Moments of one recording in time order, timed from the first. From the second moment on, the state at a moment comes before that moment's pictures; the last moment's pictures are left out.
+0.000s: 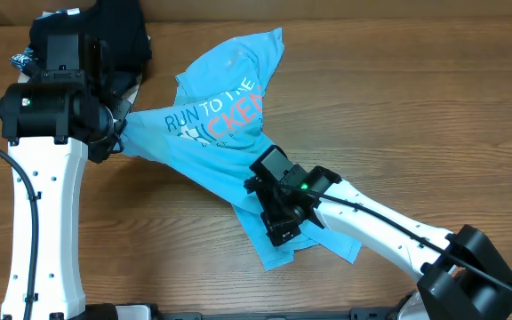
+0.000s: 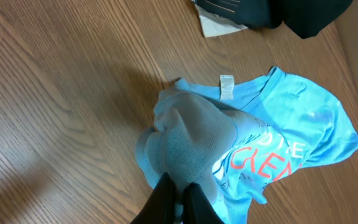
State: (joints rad) left arm 0.01 1.53 1.76 -1.41 -0.16 -1.09; right arm 0.80 1.65 1.05 -0.64 -0.21 1.93
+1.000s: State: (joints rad) left arm 0.01 1.53 1.76 -1.44 -0.17 -1.09; right arm 0.76 1.80 1.05 -0.58 -0.02 2.00
